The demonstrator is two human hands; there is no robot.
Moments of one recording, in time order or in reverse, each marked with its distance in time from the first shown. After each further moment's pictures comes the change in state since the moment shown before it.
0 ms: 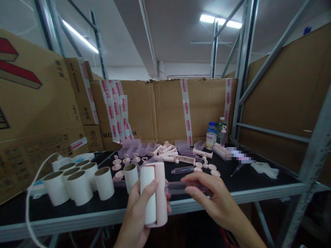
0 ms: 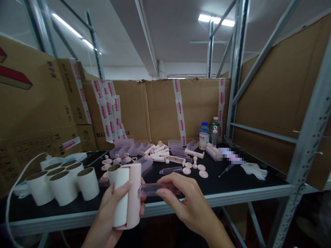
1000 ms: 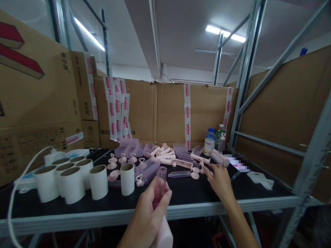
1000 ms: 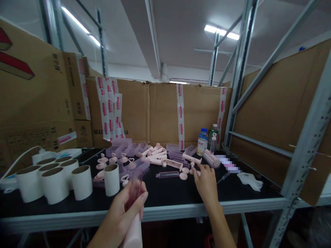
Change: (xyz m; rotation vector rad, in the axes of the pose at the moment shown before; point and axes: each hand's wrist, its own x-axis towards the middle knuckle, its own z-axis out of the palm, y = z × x) left_hand 0.014 -0.022 -0.007 0.497 -0.247 0.283; right_hand 0.023 0.166 -0.040 -0.773 0.389 0.289
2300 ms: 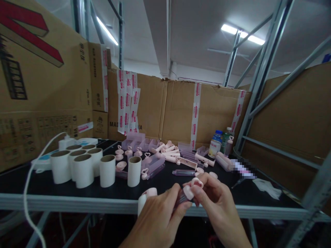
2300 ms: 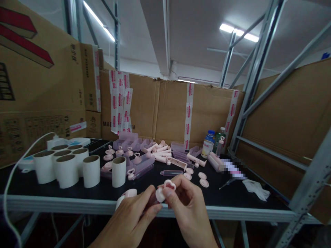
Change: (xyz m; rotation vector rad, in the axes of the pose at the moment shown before) left_hand -0.018 0.014 0.002 0.677 -0.141 0.151; right_hand -0.065 -0.151 -0.089 1.174 -0.392 0.010
